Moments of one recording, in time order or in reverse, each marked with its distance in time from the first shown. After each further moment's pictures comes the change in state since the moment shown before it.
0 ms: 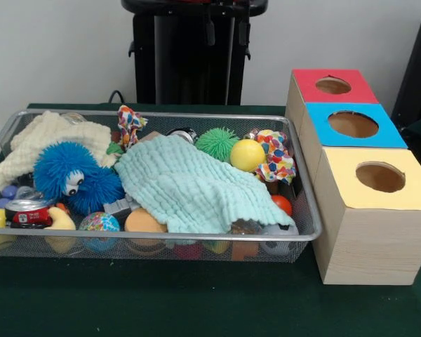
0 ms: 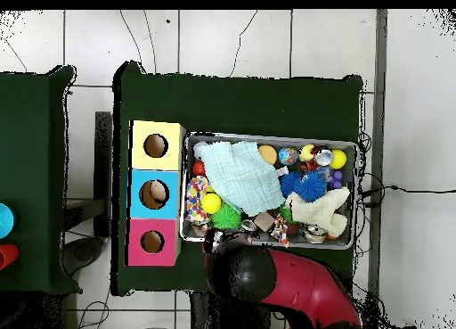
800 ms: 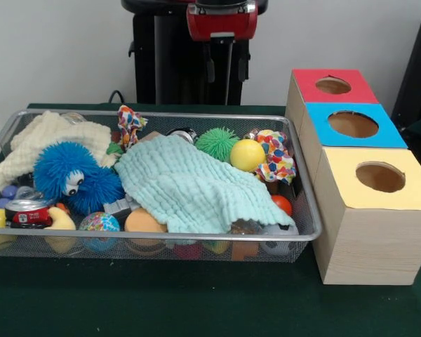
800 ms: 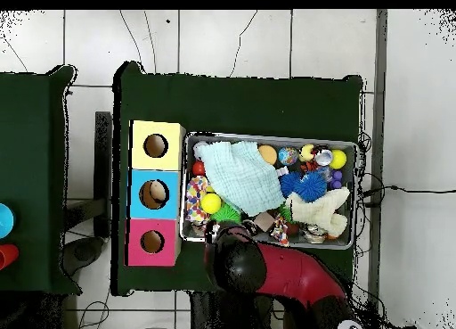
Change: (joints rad) arm -0.007 0.139 0.021 -0.003 -0.083 -0.242 0.000
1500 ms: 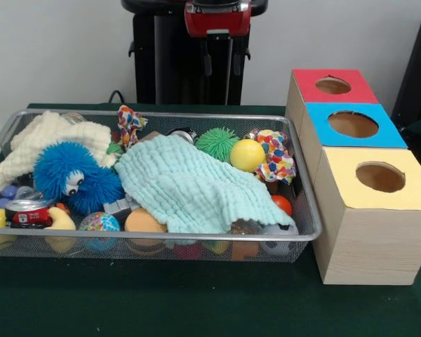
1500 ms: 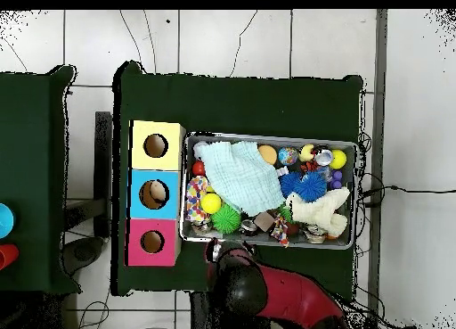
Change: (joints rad) arm -0.044 -0.017 0.000 0.135 -0.009 -0.076 0.000
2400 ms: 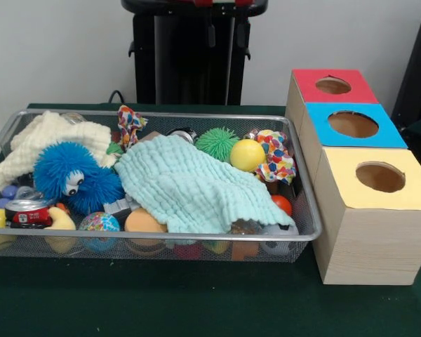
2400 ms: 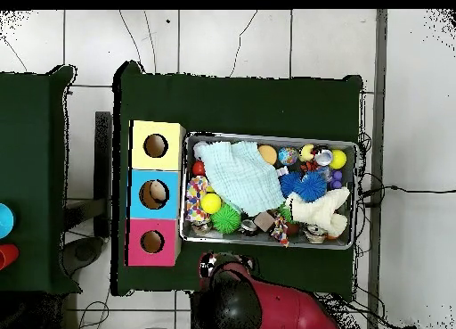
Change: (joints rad) arm 0.029 -0.144 -0.001 0.025 0.001 0.129 0.000
